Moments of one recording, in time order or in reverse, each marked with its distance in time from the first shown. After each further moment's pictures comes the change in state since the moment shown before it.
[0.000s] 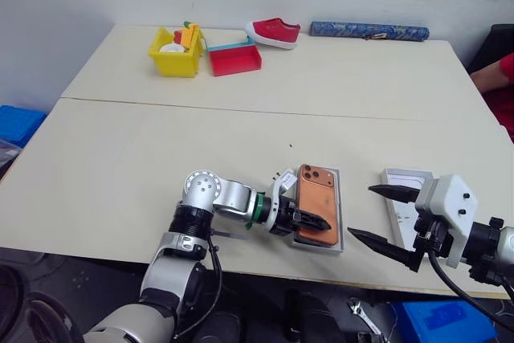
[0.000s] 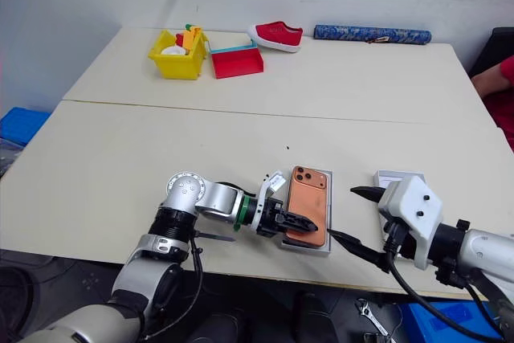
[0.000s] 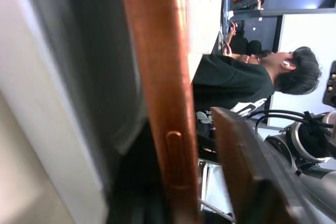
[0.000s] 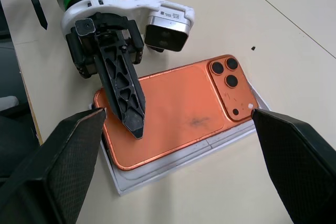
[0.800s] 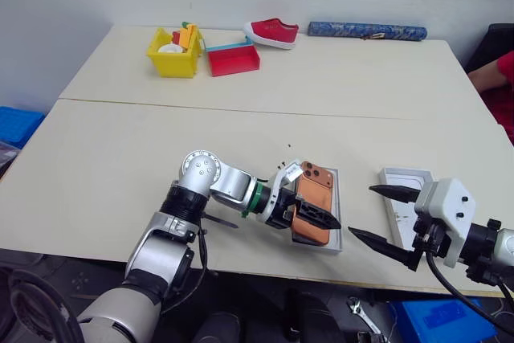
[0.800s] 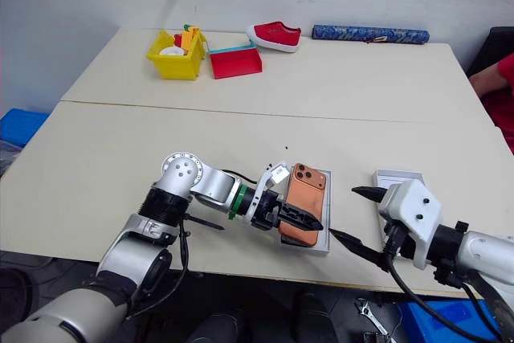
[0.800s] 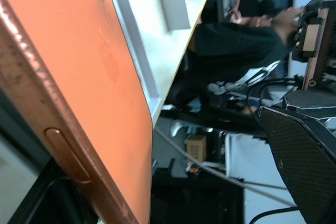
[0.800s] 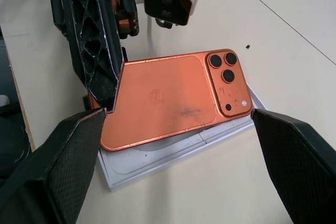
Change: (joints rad) left arm -0.121 0.148 -0.197 -0.035 -0.085 0.000 -0.097; right arm 0.037 0.001 0.049 0.046 -0.050 -0.118 -0.006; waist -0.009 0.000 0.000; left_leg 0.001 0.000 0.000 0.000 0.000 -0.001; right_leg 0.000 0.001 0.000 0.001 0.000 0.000
